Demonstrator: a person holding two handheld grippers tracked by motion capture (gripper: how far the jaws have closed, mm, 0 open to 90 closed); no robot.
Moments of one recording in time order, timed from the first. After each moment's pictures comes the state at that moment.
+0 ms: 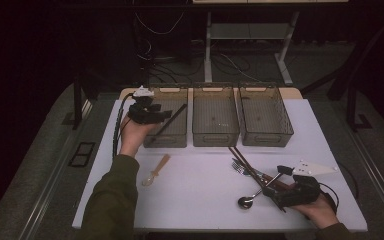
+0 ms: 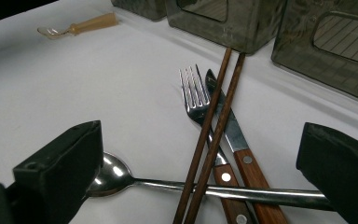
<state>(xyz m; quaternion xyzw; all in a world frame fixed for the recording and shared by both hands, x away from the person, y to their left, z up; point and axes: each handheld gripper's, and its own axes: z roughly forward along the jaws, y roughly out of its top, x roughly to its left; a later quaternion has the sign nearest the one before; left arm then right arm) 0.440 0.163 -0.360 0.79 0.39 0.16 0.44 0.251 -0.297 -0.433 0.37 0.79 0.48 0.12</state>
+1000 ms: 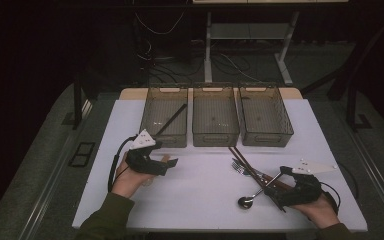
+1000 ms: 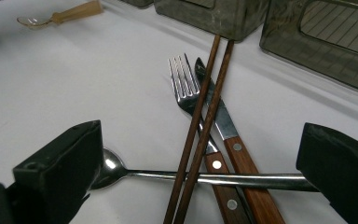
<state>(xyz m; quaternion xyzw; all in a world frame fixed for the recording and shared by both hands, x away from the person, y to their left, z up) 0.317 0.160 -0.399 0.82 0.31 0.13 0.46 0.250 -0.297 -0.428 0.39 0.79 0.44 0.12</state>
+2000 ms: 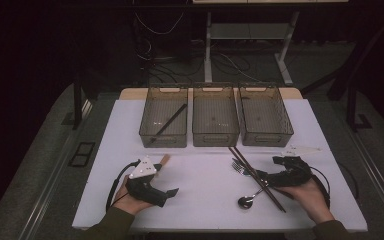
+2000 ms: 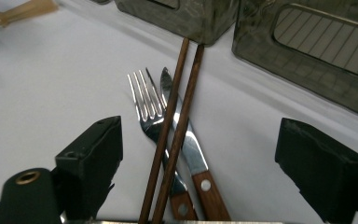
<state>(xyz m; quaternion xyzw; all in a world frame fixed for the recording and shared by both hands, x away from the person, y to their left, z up) 0.272 0.159 -0.435 0.84 0.28 0.10 0.46 0.292 -0.280 -0.421 0.43 0.80 0.39 0.13</state>
